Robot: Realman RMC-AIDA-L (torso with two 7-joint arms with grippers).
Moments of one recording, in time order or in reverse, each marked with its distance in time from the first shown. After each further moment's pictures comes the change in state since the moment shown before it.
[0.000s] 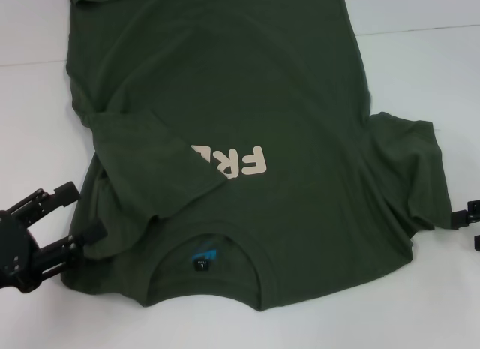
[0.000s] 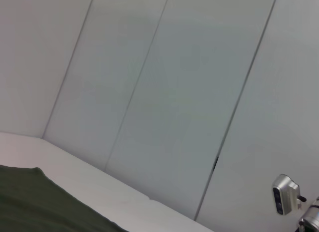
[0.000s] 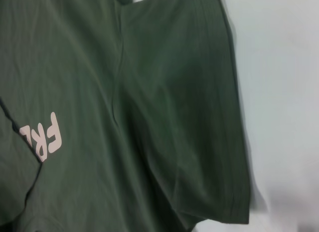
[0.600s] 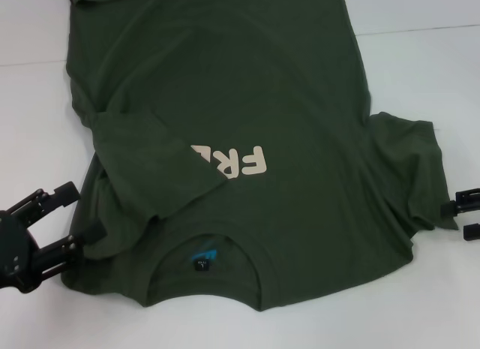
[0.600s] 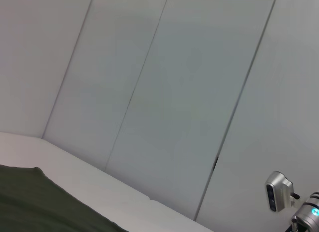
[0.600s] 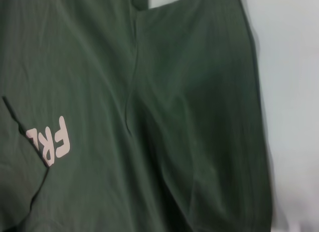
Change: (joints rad) left arm 0.000 0.000 -0.001 0.000 0.001 0.000 -0.001; right arm 0.036 0.001 -0.008 0.028 0.000 0.030 -0.002
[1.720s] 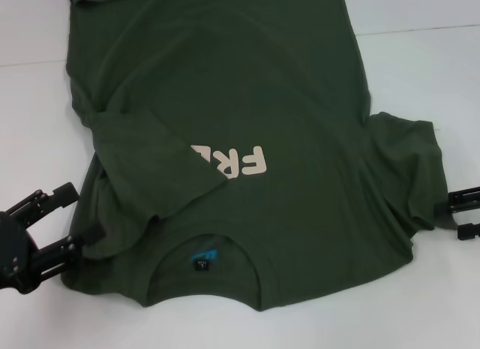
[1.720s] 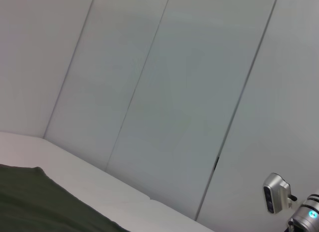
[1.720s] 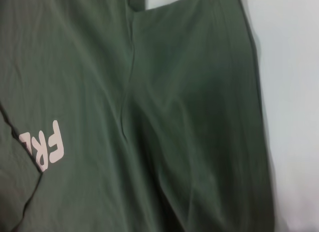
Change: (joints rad) left arm 0.003 0.000 0.000 0.000 -0.002 0.000 0.000; right arm 0.011 0.004 -0.018 0.028 0.002 0.045 0.002
